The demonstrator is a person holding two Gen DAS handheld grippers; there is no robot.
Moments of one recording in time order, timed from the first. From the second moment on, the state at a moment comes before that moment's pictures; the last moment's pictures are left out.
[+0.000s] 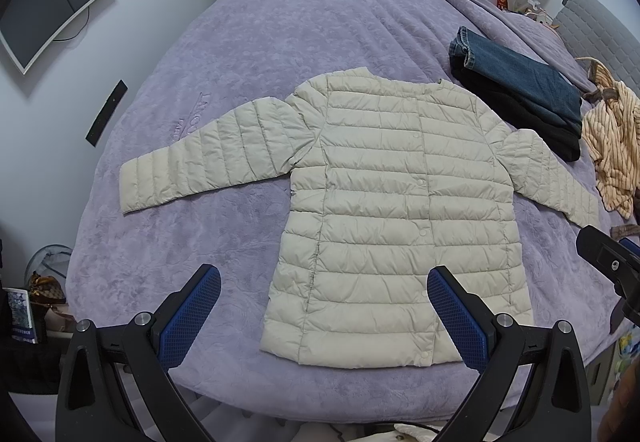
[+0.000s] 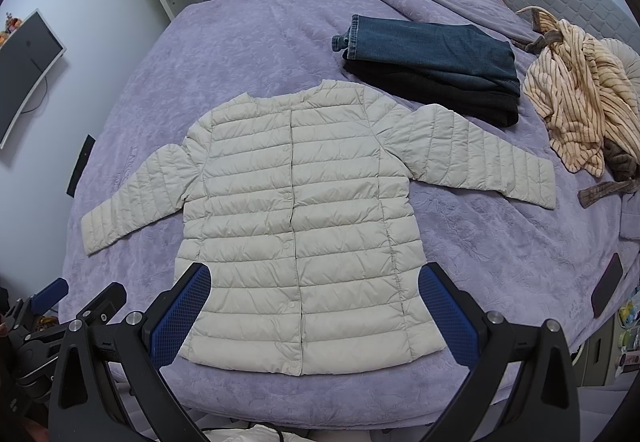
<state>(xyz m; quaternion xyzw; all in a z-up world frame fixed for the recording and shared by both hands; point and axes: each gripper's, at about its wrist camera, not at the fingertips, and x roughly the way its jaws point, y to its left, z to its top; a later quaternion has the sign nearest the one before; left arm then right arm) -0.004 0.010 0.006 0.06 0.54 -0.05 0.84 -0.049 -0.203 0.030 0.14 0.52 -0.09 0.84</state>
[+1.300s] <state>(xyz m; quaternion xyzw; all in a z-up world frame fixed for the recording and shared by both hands) 0.064 0.134 -0.102 -0.05 0.60 0.02 0.80 0.029 -0.111 -0.069 0.10 0.62 0.02 0.78</state>
